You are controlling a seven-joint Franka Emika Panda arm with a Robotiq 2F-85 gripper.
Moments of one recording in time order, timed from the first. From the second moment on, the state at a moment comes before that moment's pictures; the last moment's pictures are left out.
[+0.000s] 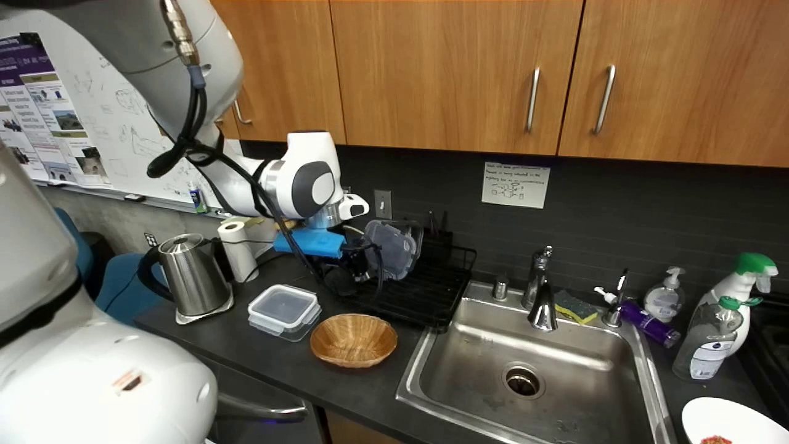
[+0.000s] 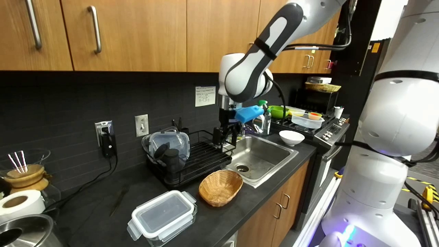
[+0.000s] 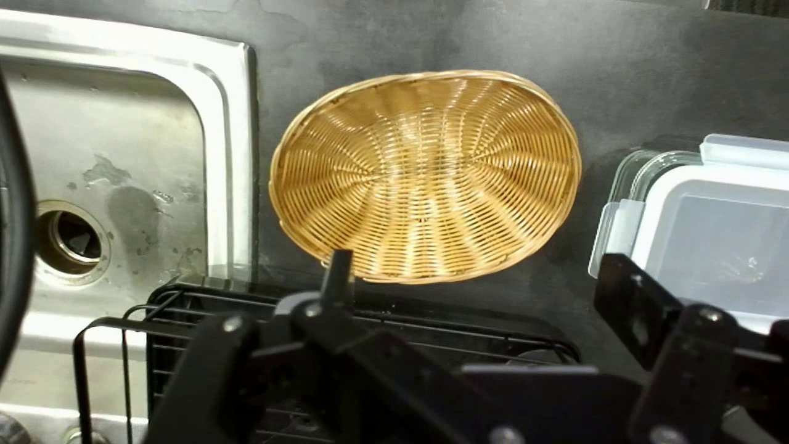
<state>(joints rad) 0.01 -0.07 0.06 -2.63 -0.06 2.57 0.05</state>
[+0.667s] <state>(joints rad) 0.05 0.16 0.08 -2.59 -0.07 2.86 0.11</state>
